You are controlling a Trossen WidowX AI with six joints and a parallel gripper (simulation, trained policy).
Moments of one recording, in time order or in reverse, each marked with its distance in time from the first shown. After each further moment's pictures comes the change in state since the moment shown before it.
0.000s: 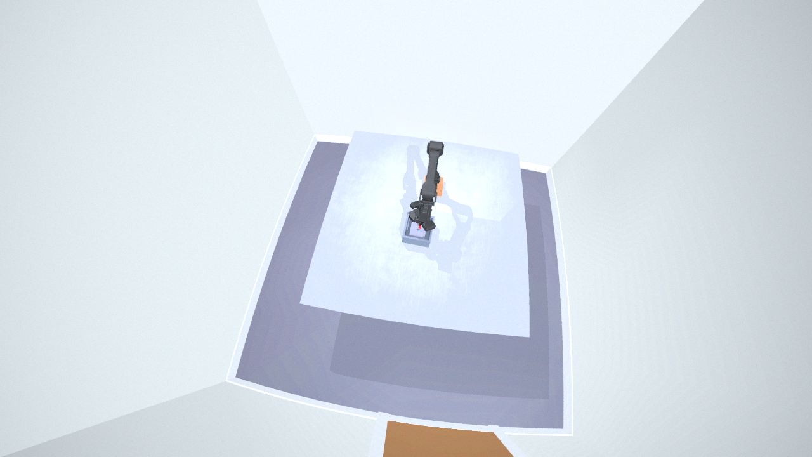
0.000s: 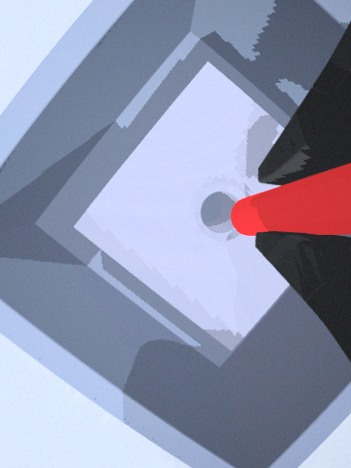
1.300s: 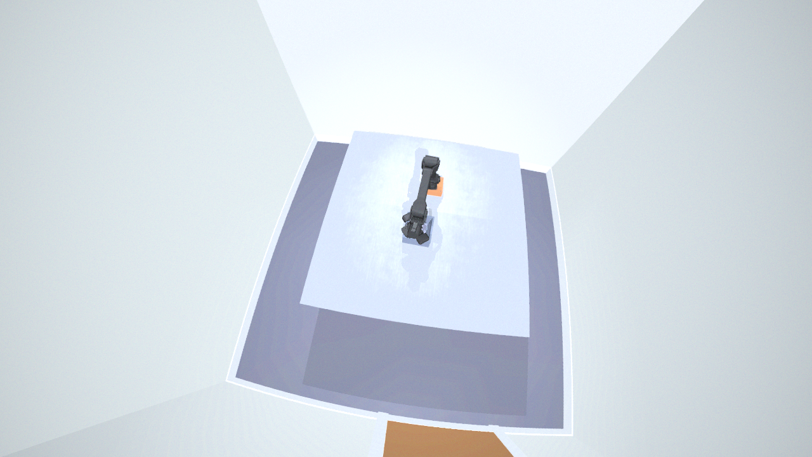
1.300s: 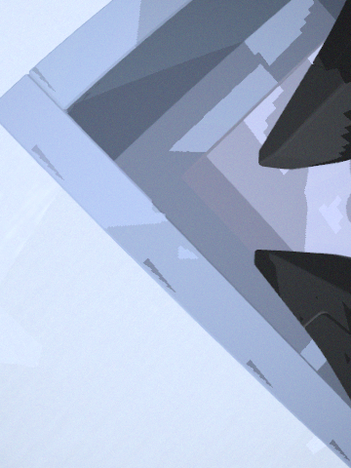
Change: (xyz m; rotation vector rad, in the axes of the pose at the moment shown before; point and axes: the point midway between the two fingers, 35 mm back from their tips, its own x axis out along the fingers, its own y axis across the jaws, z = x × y) arm 0.055 0.025 0.042 -0.117 0.102 -0.076
